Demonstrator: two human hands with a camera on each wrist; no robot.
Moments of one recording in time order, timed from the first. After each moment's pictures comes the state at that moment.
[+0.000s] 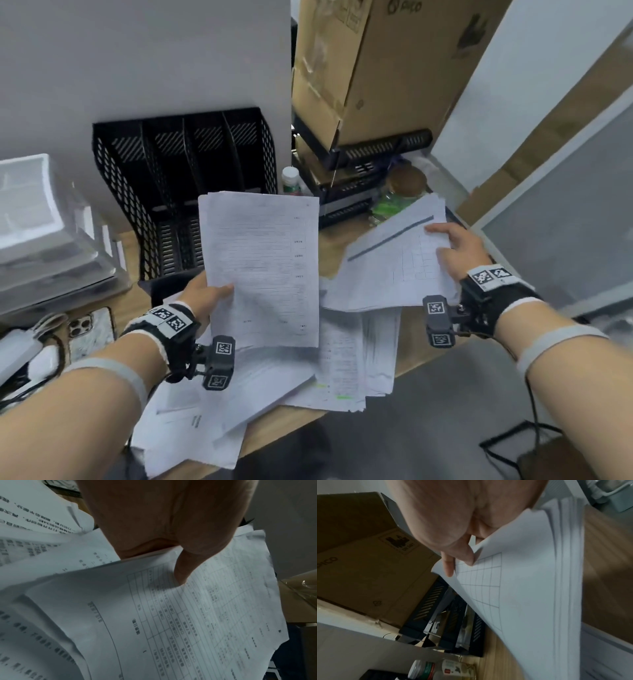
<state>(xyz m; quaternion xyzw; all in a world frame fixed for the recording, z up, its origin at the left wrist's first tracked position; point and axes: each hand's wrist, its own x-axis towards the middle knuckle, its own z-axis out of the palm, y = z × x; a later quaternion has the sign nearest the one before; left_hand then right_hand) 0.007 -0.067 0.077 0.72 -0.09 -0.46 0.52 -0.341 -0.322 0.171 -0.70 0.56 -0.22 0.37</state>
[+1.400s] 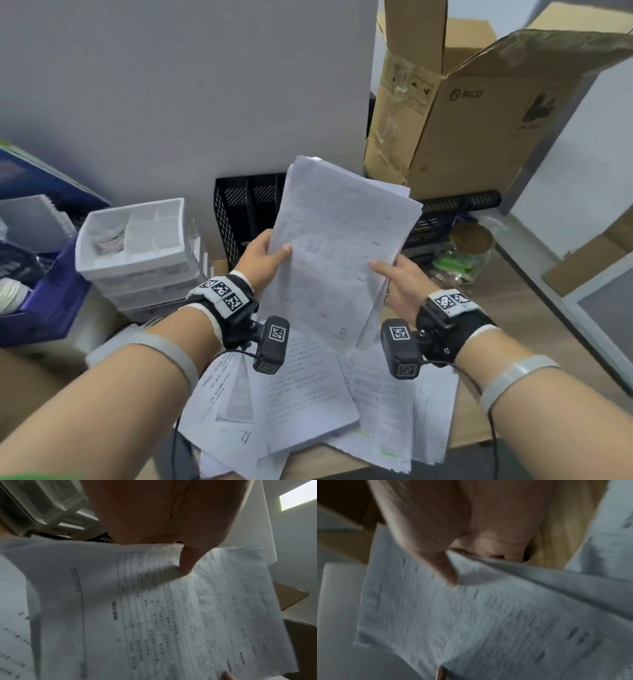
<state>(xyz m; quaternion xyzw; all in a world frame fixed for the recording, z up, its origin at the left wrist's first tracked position) 0.016 -0.078 0.214 0.71 -0.29 -0.27 0.58 -0.190 -0.243 0.211 -0.52 0.34 -0.16 0.76</state>
